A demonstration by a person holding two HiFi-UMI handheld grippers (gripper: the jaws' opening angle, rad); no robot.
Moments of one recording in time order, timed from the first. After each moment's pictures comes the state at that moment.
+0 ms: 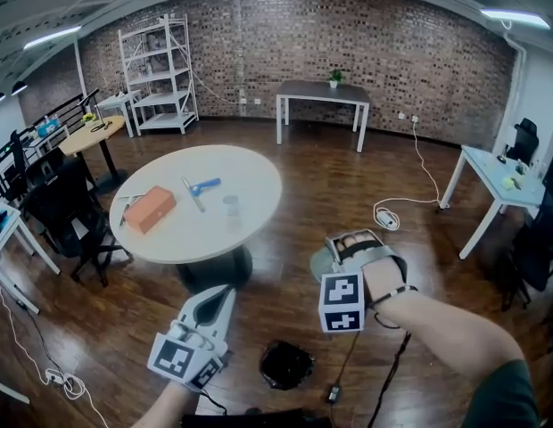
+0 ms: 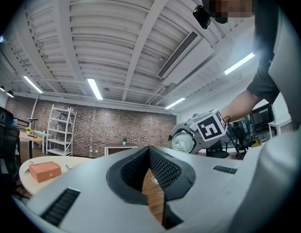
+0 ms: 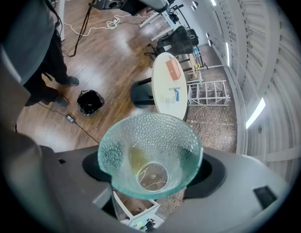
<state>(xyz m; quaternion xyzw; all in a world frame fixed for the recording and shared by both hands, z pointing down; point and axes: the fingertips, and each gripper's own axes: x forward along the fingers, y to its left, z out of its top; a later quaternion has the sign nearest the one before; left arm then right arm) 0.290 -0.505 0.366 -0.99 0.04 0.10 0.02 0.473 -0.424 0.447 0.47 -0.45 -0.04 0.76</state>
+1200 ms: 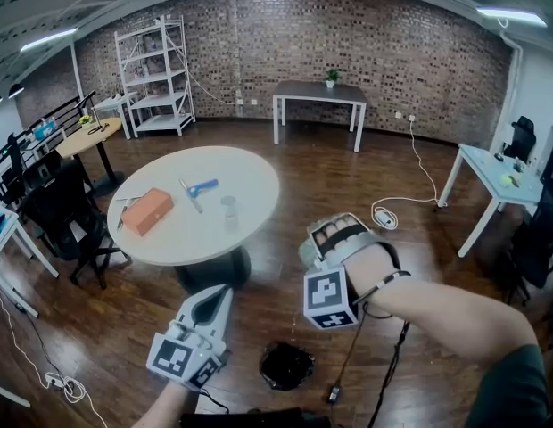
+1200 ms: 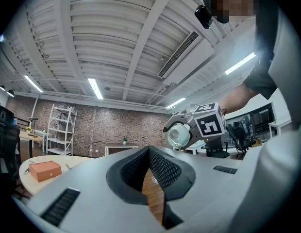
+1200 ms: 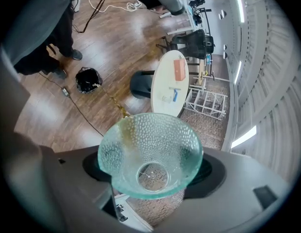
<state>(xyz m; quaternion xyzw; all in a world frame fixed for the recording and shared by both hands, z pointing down) 0.291 -0.514 0.368 -0.99 0.05 0.10 0.02 0.473 -0.446 0.419 0.39 -0.37 -0.11 0.83</state>
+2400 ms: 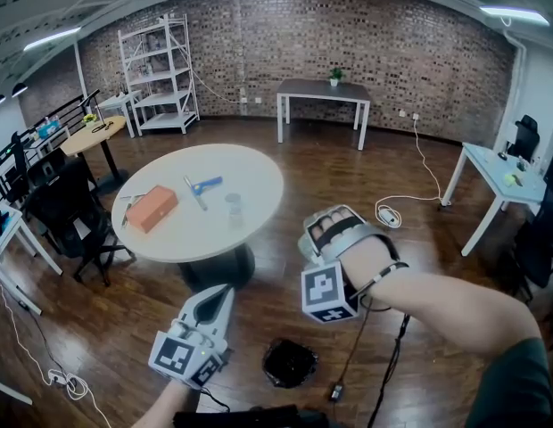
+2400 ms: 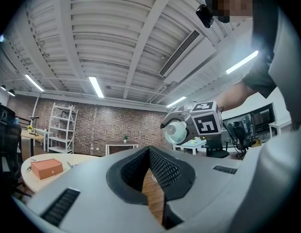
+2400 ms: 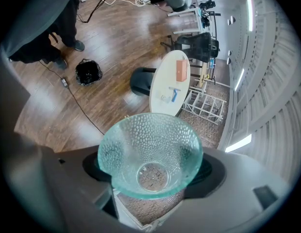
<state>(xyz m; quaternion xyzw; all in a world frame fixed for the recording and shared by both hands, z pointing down) 0.285 -0.511 0.375 -1.00 0.04 0.08 0.02 0.472 -0.456 0.411 0.36 -0.34 -0.14 0.85</state>
